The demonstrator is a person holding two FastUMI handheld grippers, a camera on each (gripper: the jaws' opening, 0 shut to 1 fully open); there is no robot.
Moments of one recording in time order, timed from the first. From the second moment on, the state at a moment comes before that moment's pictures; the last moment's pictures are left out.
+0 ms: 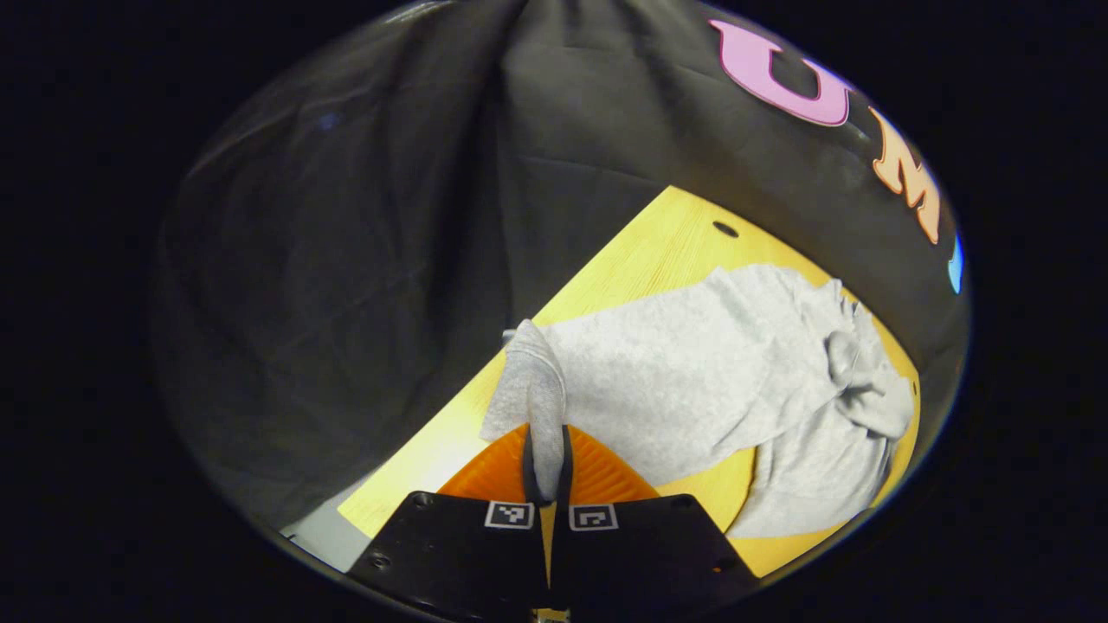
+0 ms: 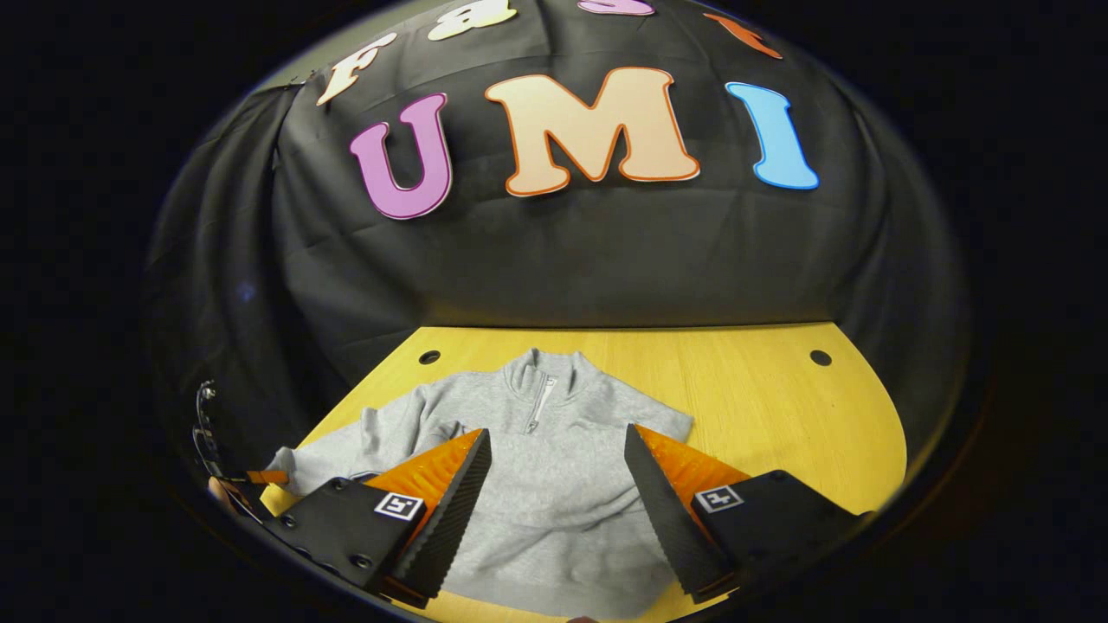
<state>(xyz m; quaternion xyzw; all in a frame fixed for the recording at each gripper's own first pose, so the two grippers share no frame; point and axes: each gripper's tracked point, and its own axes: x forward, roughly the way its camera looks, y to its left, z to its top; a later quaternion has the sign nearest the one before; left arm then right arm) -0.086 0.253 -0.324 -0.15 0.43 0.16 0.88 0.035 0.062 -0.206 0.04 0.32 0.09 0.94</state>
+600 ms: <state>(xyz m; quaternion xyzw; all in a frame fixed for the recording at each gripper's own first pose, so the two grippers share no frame) 0.015 0.141 -0.246 -0.07 0.38 0.03 0.92 0.027 0.002 -0.201 0.06 0.31 0.05 0.95</state>
